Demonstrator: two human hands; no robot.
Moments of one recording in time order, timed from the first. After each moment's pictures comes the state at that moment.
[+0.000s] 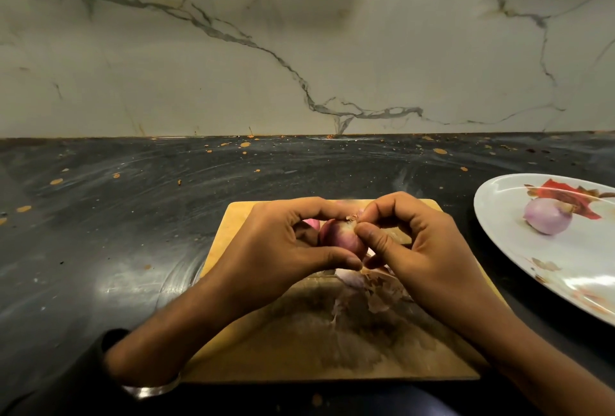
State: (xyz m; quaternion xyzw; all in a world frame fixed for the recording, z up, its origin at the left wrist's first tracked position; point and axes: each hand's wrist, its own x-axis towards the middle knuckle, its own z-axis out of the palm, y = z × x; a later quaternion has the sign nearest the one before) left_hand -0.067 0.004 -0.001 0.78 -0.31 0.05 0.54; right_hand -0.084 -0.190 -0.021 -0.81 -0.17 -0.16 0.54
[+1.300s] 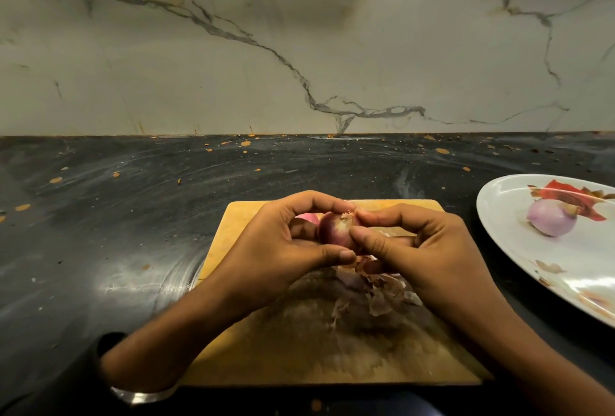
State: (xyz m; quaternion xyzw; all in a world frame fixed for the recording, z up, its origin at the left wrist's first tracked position) left_hand -0.064 0.003 -0.004 0.73 -0.26 -0.05 0.63; right_hand -0.092 -0.189 -0.017 -0.75 -0.10 -0.12 0.65
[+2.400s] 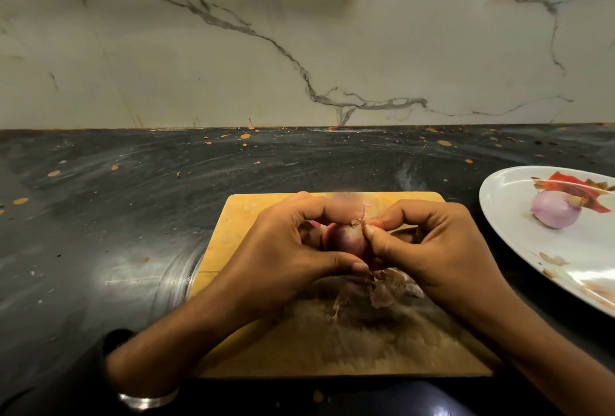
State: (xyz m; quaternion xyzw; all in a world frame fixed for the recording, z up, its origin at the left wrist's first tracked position) left_hand -0.069 0.000 -0.008 0.78 -0.28 0.02 0.56; right_hand -0.090 -0.194 -0.016 -0.78 -0.13 -0.13 0.60
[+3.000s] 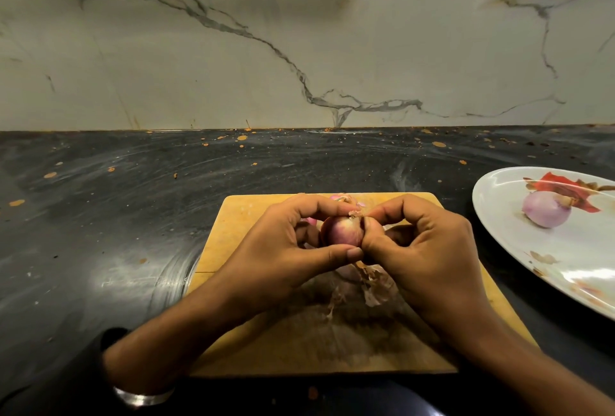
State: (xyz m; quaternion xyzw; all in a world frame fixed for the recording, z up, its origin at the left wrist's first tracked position) left_hand -0.071 -0.003 -0.010 0.72 -0.26 -0.07 0.64; right_hand -0.098 -0.179 -0.021 -0.81 -0.09 -0.27 0.51
